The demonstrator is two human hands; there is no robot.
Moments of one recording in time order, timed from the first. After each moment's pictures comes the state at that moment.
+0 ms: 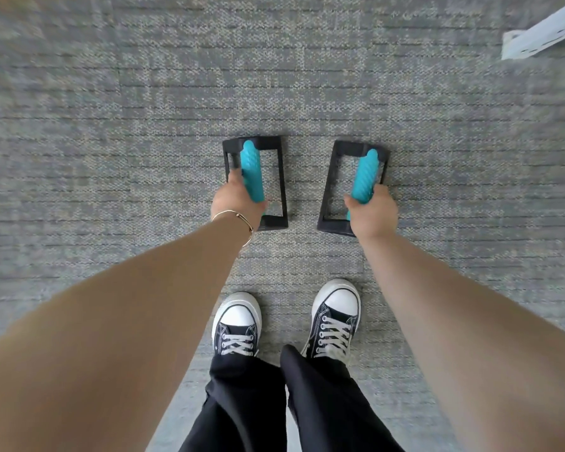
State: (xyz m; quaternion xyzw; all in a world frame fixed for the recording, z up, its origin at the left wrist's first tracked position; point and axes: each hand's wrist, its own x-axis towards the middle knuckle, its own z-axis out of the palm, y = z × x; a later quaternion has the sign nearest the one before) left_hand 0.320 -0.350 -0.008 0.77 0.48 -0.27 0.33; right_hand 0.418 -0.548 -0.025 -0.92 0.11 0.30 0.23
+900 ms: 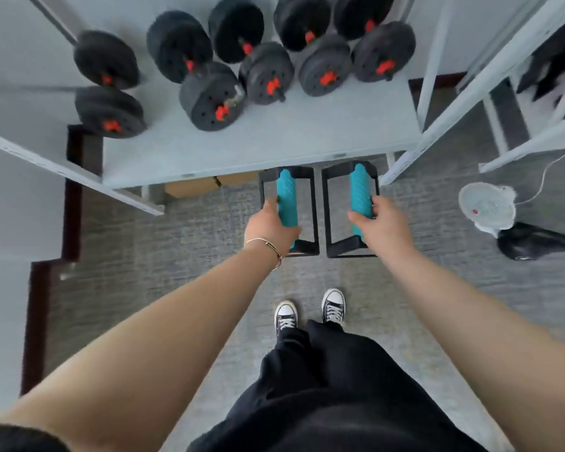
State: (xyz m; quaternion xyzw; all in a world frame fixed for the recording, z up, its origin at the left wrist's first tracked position) left_hand 0.297 -0.361 0.654 0.83 0.37 -0.16 0.39; right_hand 0.383 -0.543 0.638 -0.90 0.01 0.25 0.37
